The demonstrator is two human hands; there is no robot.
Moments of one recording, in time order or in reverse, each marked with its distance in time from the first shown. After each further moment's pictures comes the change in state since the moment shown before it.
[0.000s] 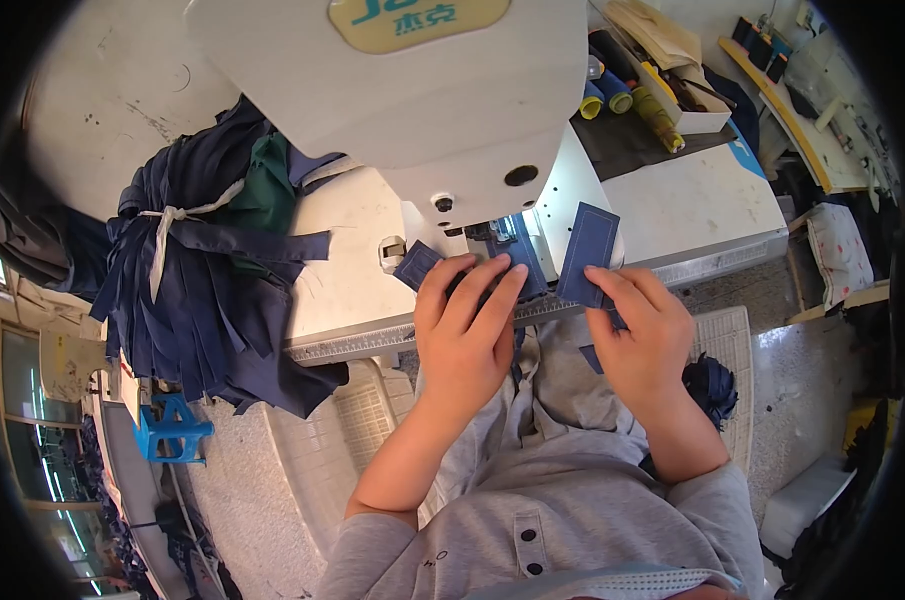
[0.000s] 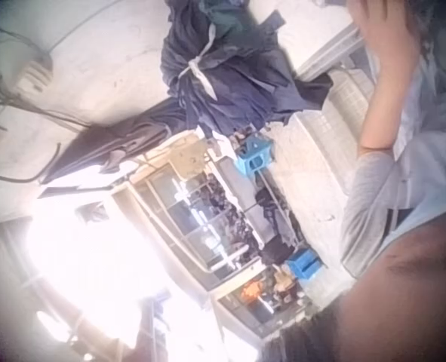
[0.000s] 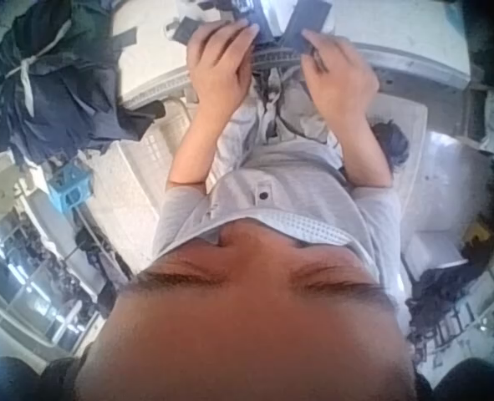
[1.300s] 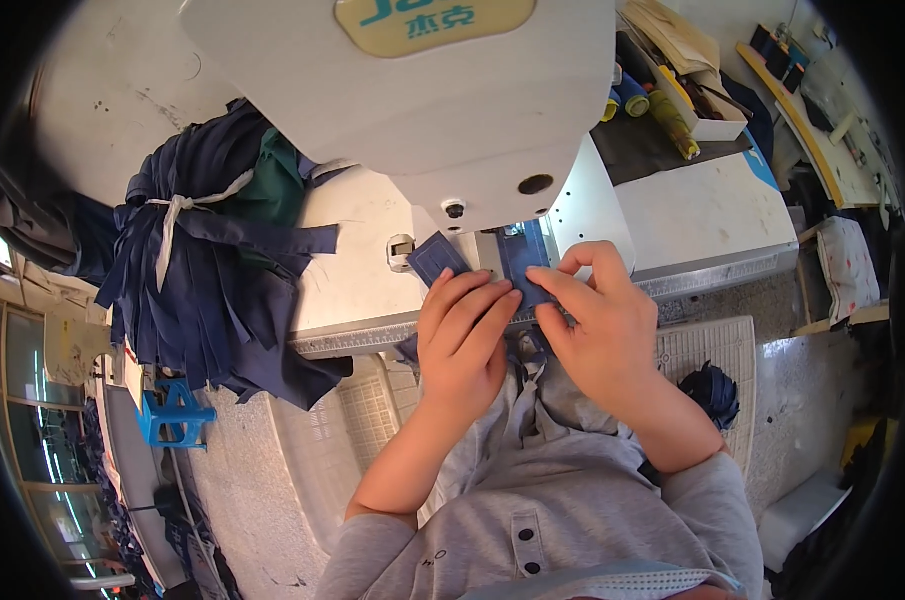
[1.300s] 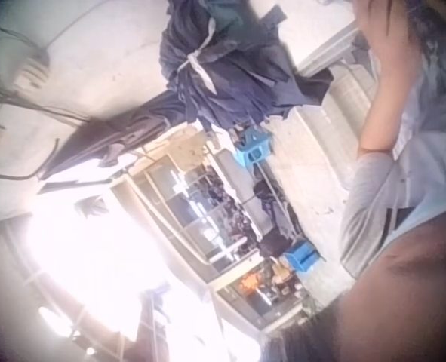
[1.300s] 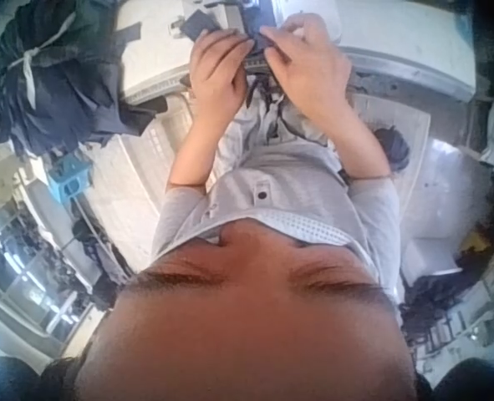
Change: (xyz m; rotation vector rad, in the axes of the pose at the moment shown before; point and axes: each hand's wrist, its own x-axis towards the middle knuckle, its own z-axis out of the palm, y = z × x) left_hand -0.005 0.001 -0.008 -0.103 0.087 -0.011; right_hand 0.018 -0.020 0.024 0.143 -0.153 -0.066
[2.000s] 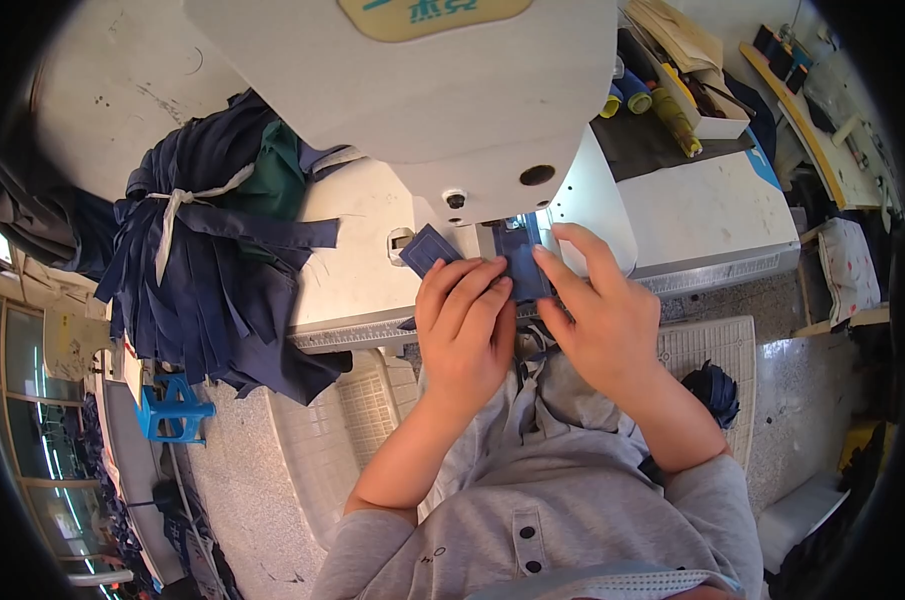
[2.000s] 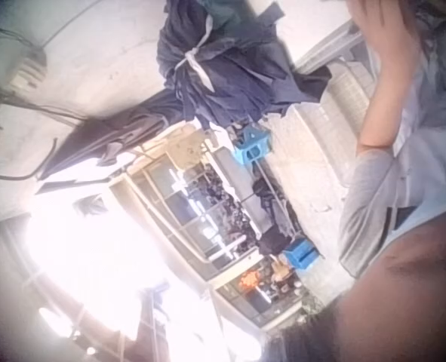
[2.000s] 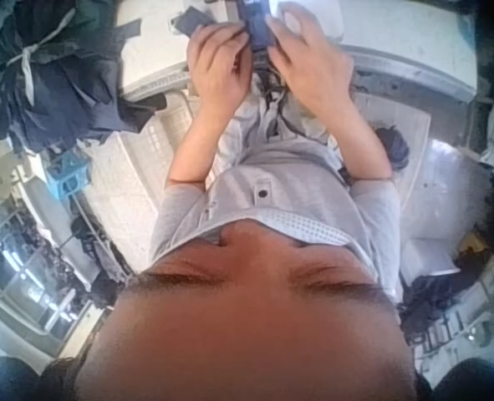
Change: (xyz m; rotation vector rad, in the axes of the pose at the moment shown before) left_hand -0.001 -0.001 0.010 0.064 0.013 -0.056; right_hand -0.003 0.013 0.000 -0.157 -0.058 -0.135
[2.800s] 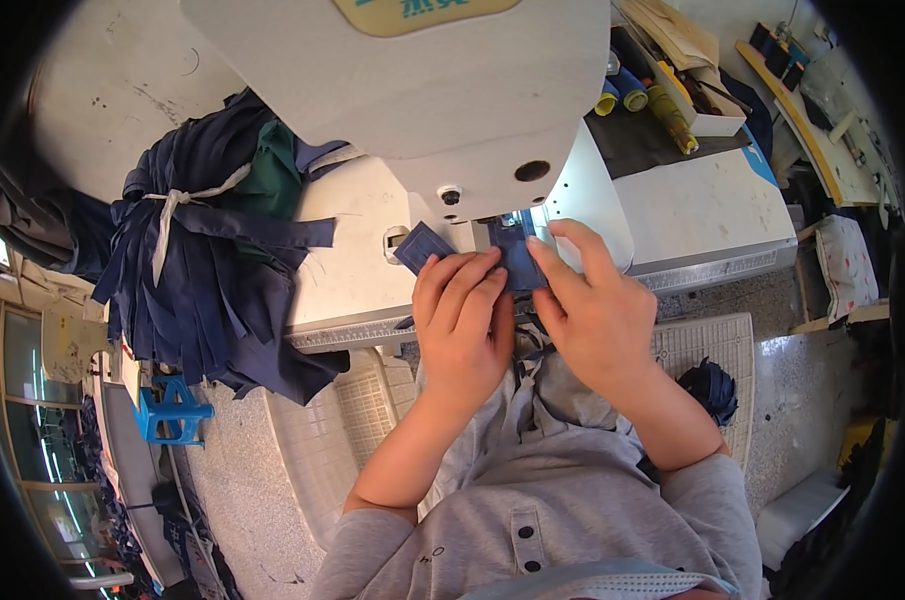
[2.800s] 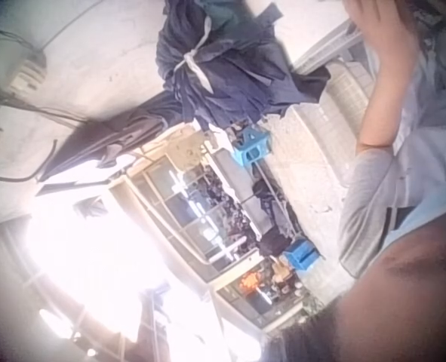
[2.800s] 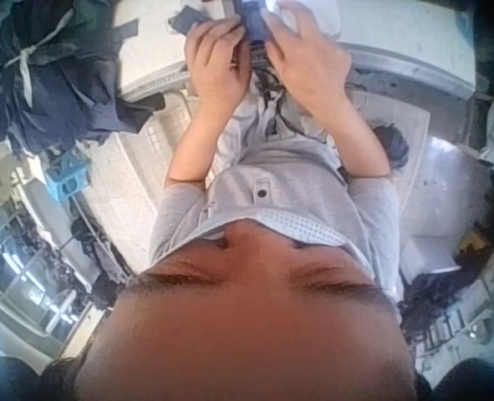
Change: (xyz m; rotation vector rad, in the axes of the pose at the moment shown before) left_hand 0.002 0.003 0.001 0.028 -0.026 -0.032; right_hand 0.004 -0.006 0.002 -0.064 0.021 0.028
